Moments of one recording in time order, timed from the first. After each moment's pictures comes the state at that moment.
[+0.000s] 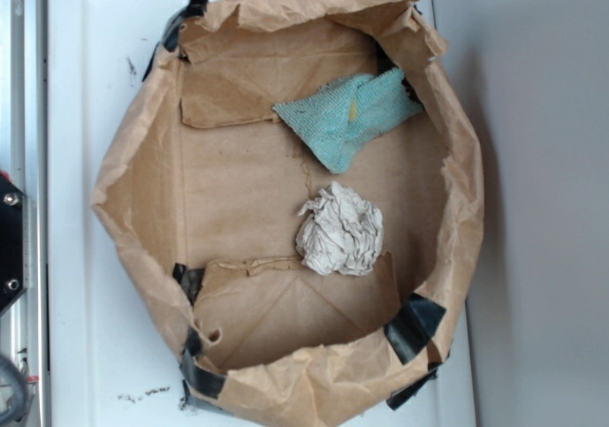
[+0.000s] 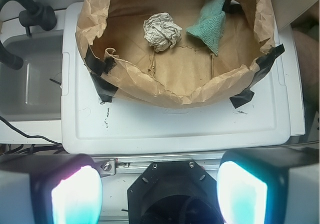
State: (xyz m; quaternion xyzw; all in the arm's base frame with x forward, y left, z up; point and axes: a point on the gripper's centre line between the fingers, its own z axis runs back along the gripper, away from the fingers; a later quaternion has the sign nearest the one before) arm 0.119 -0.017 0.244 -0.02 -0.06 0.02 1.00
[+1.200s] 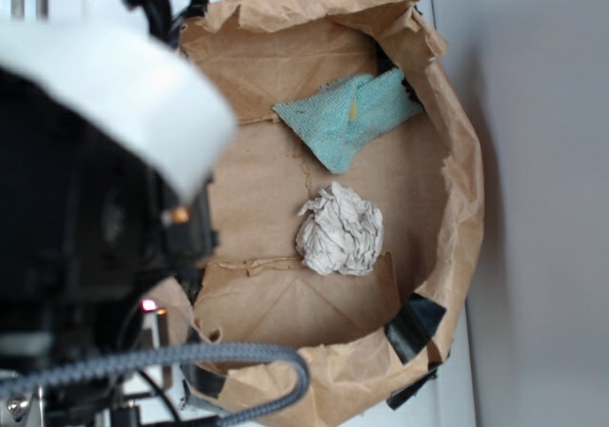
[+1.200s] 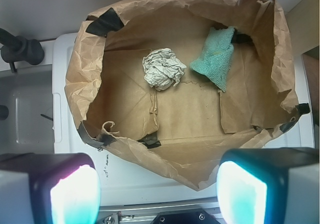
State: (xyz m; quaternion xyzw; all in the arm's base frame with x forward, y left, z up) arm 0.196 -0.023 0.224 -0.01 -0.07 0.04 1.00
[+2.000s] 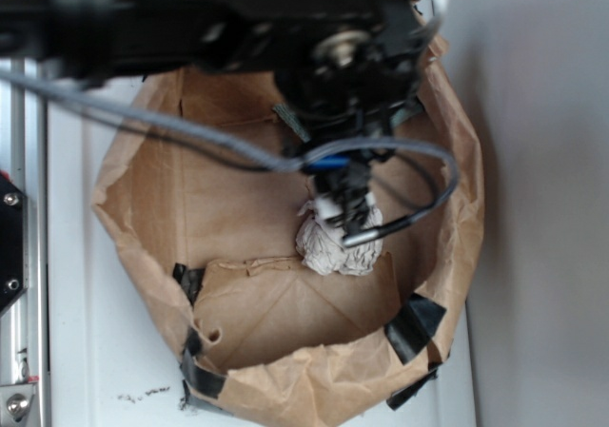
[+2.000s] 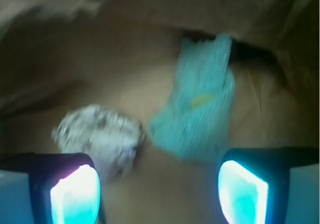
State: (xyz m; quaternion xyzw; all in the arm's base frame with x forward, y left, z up) arm 0.297 0.053 0.098 -0.02 -0.06 0.13 0.99
